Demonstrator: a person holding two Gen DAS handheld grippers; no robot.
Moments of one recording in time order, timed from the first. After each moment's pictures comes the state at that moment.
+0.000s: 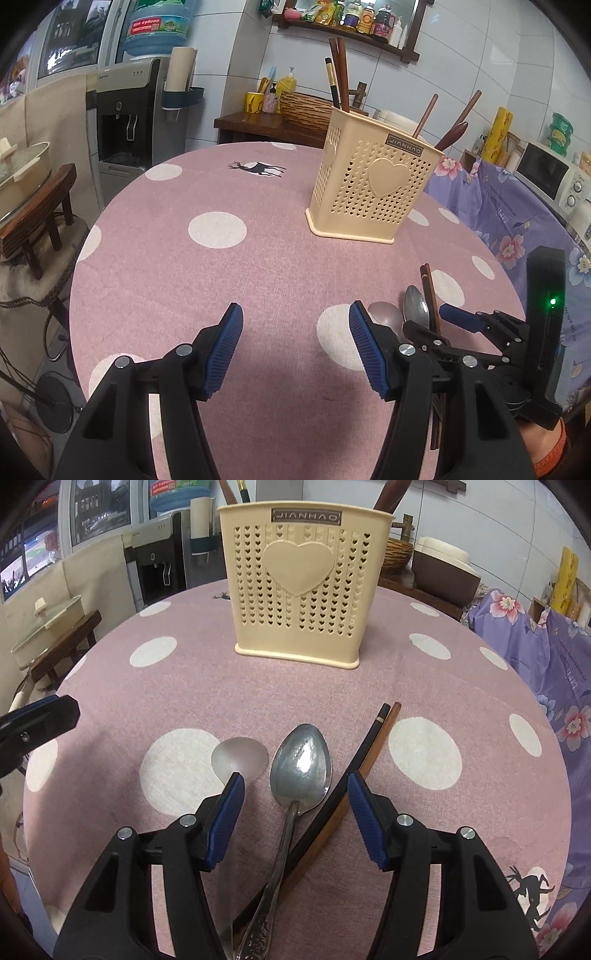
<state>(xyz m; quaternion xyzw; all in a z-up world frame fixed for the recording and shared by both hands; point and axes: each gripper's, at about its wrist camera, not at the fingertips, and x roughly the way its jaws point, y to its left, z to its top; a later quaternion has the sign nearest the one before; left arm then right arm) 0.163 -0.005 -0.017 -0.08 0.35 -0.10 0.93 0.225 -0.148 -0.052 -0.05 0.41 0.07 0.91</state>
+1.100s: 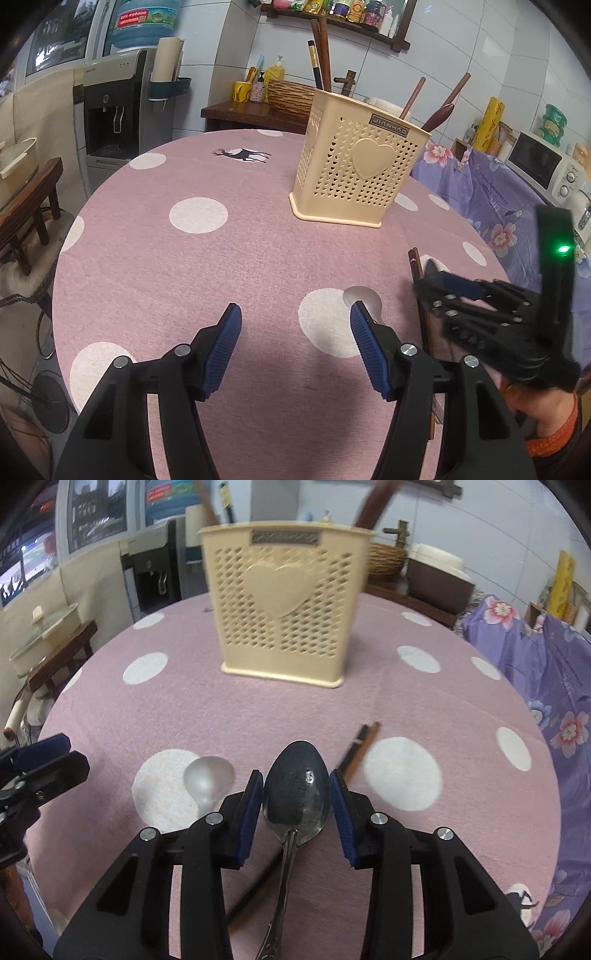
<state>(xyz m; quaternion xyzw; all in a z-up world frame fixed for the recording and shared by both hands) 0.161 -0.015 -0.025 -0.08 0.37 -0.12 0.92 0.228 -0.171 -0.030 -0.04 0.40 0.06 0.91</state>
